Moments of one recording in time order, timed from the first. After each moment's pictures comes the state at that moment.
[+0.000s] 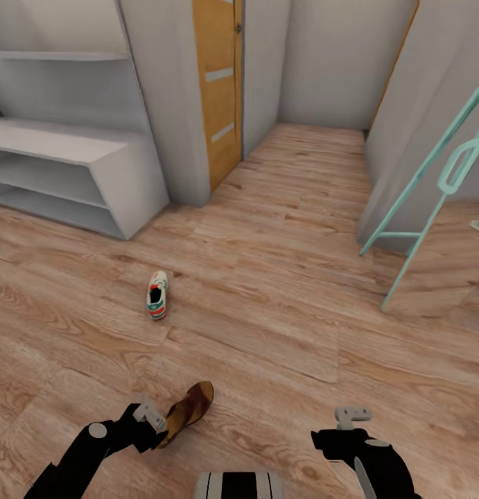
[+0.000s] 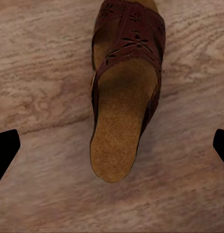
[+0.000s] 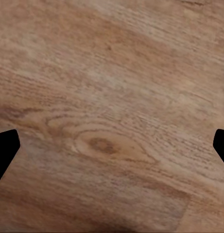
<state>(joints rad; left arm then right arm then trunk) -0.34 0.16 -0.03 -0.90 -0.44 0.20 -0.56 -0.09 -0.01 0.02 -1.44 0.00 0.81 0.00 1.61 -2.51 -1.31</state>
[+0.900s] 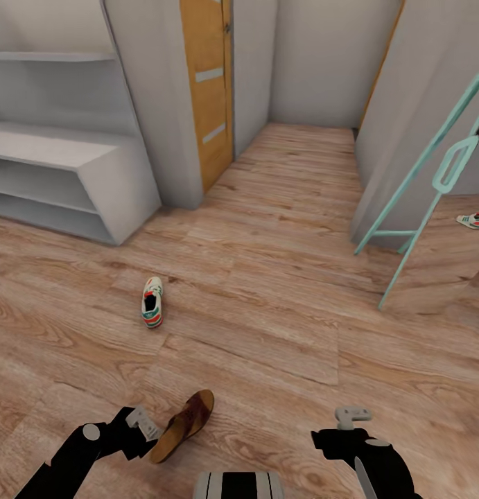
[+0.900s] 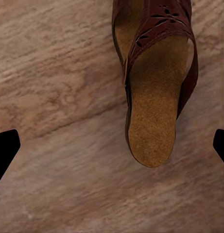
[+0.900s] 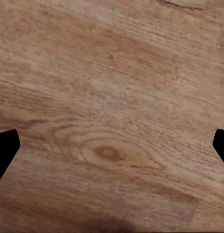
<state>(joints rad) -0.34 0.19 -0.03 -0.89 -0.55 0.20 -0.61 -0.09 -0.01 0.01 -1.44 0.00 0.81 0.00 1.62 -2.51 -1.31</state>
